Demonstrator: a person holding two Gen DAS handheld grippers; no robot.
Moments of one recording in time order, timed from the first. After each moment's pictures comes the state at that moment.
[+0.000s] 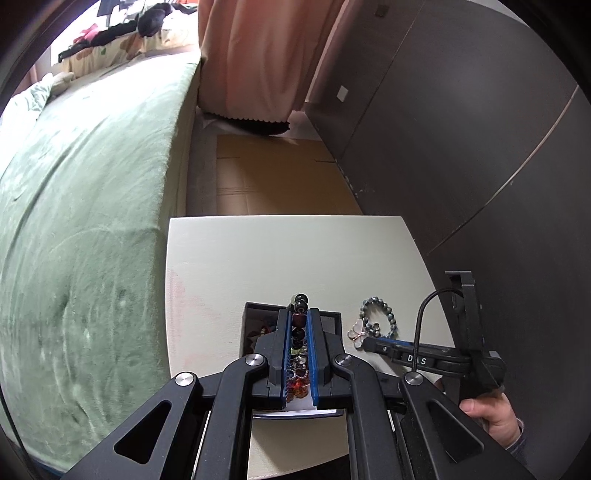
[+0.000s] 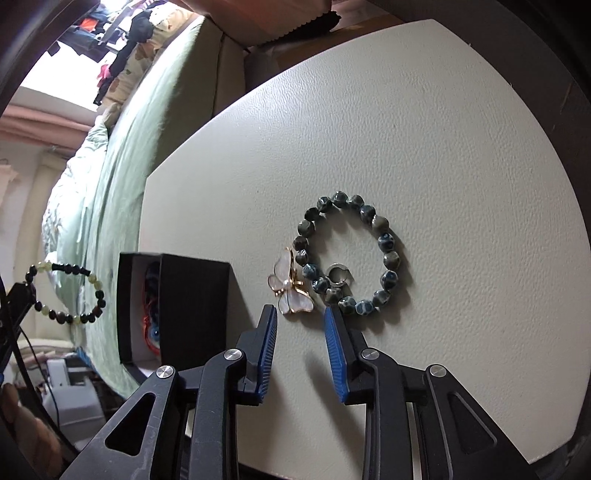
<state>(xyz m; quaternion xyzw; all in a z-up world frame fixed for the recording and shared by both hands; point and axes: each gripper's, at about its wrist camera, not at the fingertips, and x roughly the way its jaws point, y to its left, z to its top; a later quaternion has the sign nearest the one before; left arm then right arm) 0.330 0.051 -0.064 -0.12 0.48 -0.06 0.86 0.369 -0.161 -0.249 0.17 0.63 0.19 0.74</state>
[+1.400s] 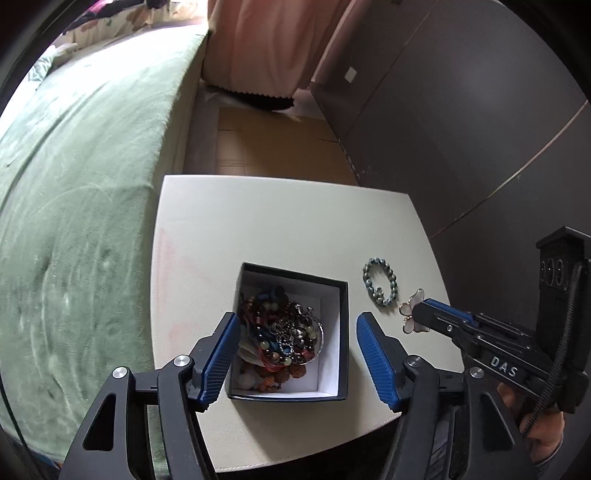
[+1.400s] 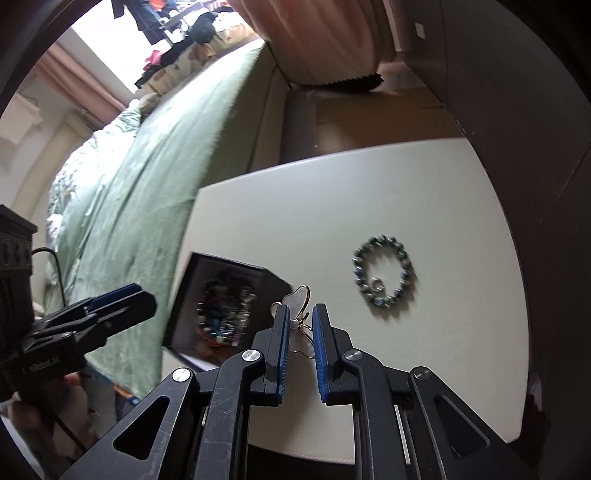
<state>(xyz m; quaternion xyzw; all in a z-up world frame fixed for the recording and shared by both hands) 0.321 0.054 -0.095 -0.15 0.51 -0.07 0.84 0.337 -0.140 -0.146 0.08 0.54 0.23 0.81</state>
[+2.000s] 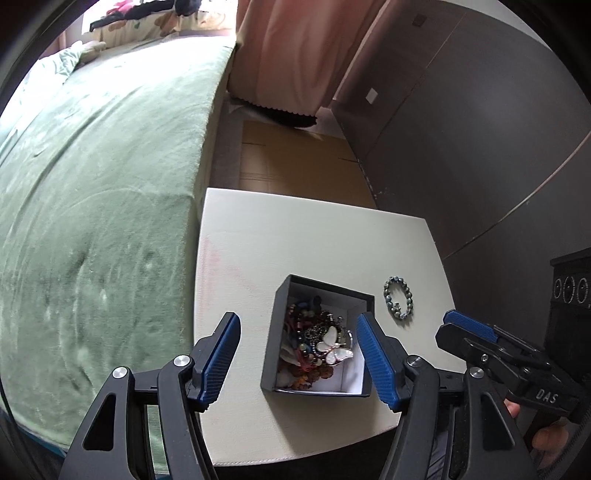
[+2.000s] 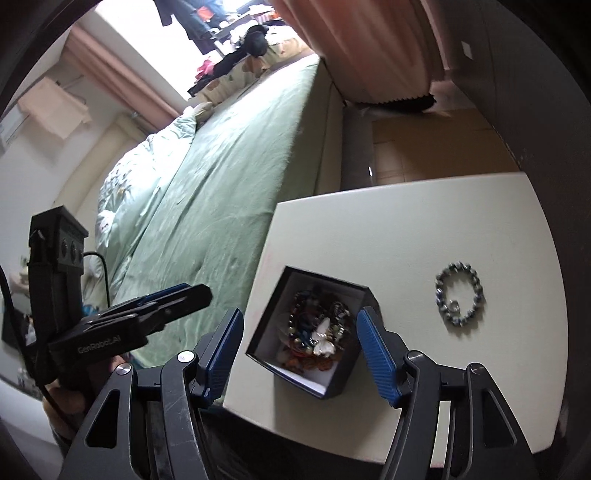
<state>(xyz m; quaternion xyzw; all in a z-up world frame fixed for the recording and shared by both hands) 0.306 0.083 -0.078 -0.17 0.49 -0.03 0.85 0.320 -0.107 -0.120 0.11 0.50 0.31 0.80</state>
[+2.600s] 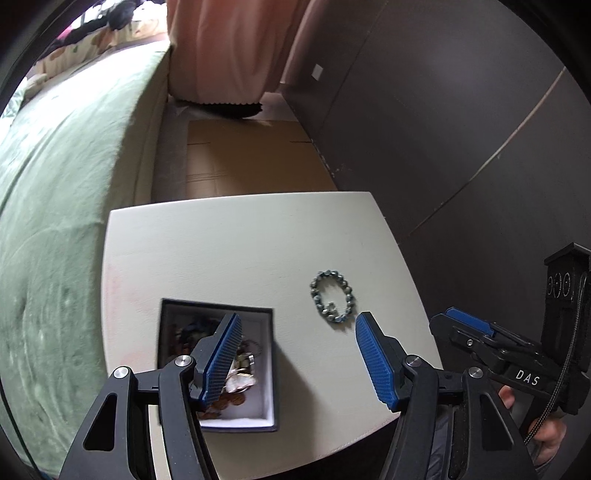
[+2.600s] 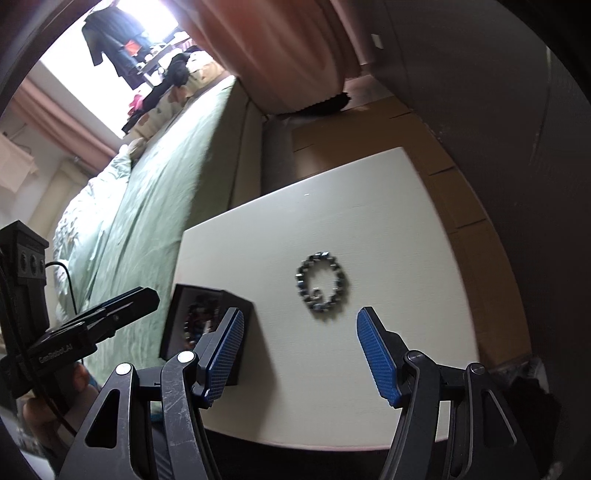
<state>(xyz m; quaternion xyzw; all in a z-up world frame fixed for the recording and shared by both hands) 0.353 -0.024 -0.084 -0.11 0.51 -0.10 0.85 0.330 -0.225 -0.139 0.15 0.51 0.18 0.83</state>
